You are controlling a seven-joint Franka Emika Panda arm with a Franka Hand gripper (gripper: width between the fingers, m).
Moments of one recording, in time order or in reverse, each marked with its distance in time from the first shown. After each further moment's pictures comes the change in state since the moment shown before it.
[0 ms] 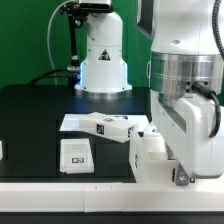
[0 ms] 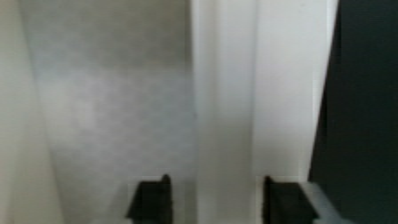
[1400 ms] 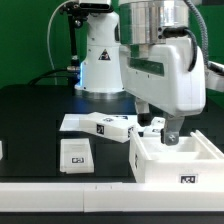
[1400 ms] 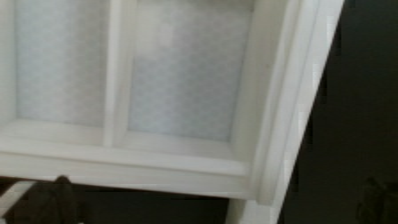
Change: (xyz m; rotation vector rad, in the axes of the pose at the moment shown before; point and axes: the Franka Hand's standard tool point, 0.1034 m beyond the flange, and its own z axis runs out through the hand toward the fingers) arm 0.027 0.025 -0.054 0.064 -0.053 -0.163
